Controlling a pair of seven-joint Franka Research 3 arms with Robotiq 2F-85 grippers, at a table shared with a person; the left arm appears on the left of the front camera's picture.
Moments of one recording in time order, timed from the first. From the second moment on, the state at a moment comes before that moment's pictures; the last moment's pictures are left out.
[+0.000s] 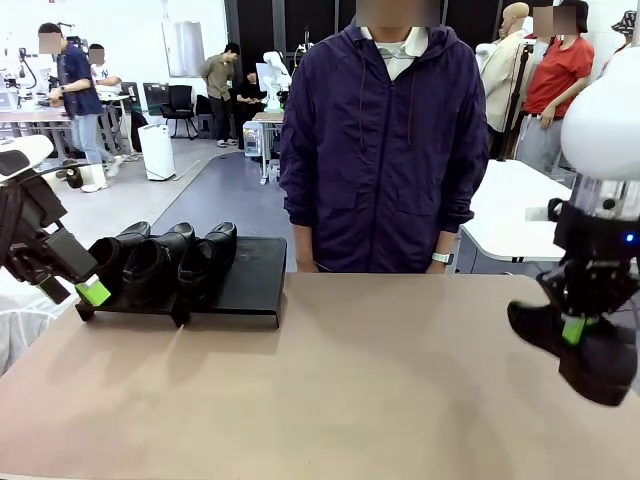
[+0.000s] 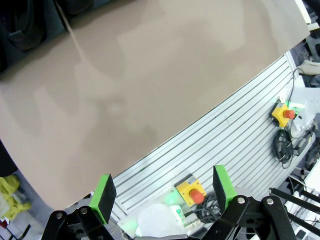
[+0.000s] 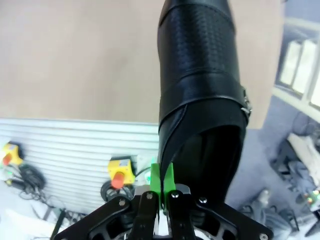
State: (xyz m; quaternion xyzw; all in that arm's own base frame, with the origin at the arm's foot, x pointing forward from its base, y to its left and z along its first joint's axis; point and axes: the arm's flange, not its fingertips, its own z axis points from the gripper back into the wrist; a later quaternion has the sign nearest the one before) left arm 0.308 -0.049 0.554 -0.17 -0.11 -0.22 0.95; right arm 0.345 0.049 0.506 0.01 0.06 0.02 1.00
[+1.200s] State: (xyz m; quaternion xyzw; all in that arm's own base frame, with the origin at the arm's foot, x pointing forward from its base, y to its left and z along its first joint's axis) left arm 0.307 -0.049 0.554 -0.17 -0.11 -0.22 0.95; right arm 0.298 0.255 0.489 0.04 0.00 0.00 1.00
